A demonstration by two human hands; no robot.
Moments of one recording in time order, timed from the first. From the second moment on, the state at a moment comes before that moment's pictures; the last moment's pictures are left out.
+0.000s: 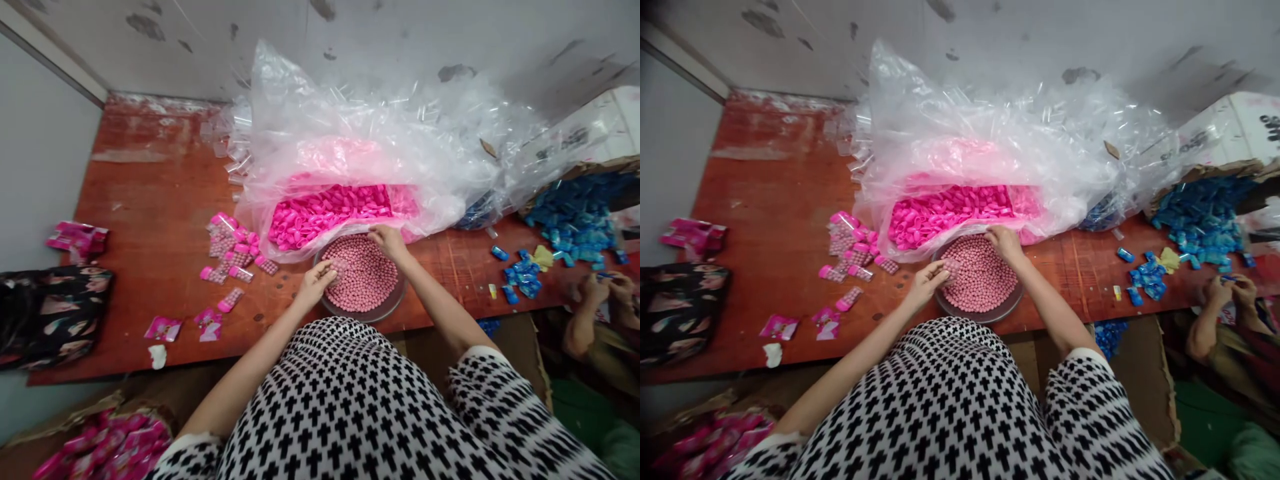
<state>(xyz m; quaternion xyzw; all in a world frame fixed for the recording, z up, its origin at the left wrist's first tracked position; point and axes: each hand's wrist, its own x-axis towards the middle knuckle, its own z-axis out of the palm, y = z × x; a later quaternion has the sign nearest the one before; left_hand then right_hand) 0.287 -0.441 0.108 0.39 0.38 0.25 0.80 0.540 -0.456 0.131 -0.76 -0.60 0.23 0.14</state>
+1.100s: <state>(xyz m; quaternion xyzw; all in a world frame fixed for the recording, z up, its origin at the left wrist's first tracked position) 0.333 -0.428 0.149 0.36 0.33 0.34 0.80 0.483 -0.488 0.176 -0.67 -0.54 0.35 0.38</state>
